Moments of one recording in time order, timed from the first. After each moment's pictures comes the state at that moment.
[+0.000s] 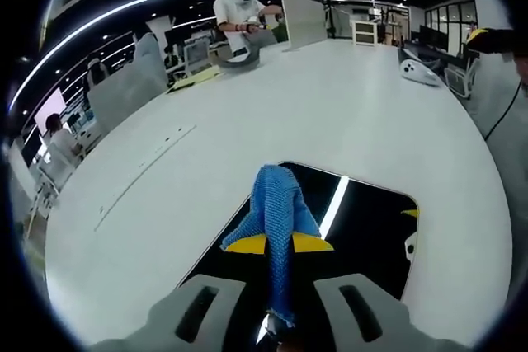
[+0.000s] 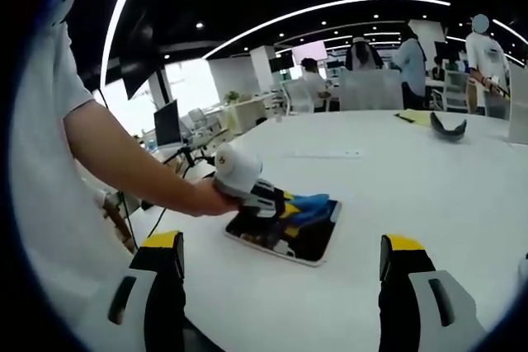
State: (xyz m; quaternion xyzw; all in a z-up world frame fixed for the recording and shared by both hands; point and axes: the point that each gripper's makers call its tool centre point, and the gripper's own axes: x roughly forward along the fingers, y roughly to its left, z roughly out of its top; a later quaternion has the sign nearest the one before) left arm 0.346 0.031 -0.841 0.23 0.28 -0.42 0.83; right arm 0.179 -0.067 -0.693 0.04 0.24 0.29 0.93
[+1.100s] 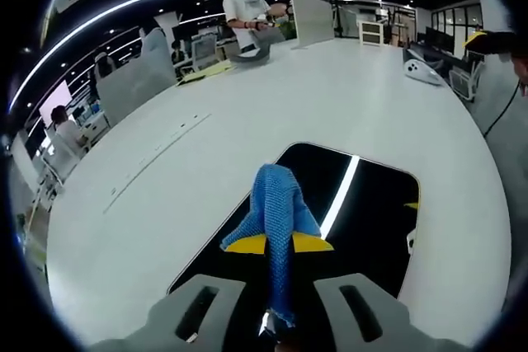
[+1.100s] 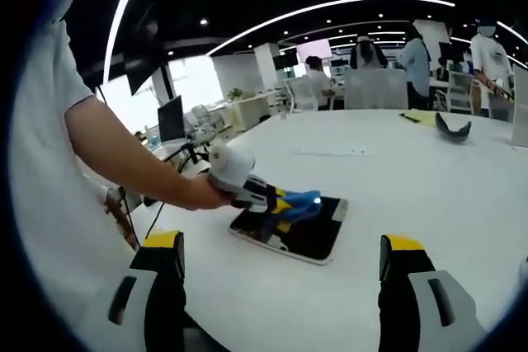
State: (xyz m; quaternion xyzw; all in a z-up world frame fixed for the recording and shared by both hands) left arm 0.342 0.064 -0.841 0.22 0.29 -0.40 0.84; right arm 0.175 -0.058 -0.694 0.03 0.25 0.30 0.92
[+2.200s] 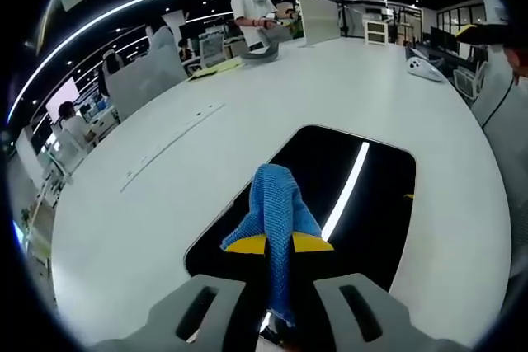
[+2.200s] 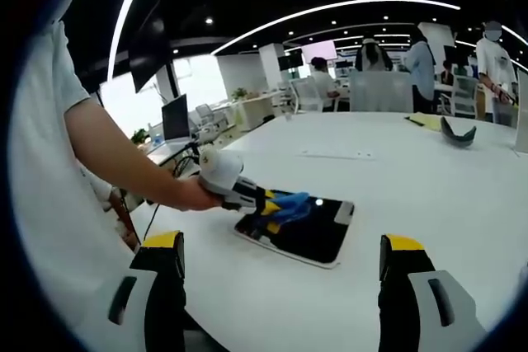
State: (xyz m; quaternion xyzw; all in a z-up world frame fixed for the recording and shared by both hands) left arm 0.330 0.101 -0.841 0.22 0.29 -0.39 0.84; right arm 0.174 -0.046 -0.691 0.03 0.24 0.31 0.92
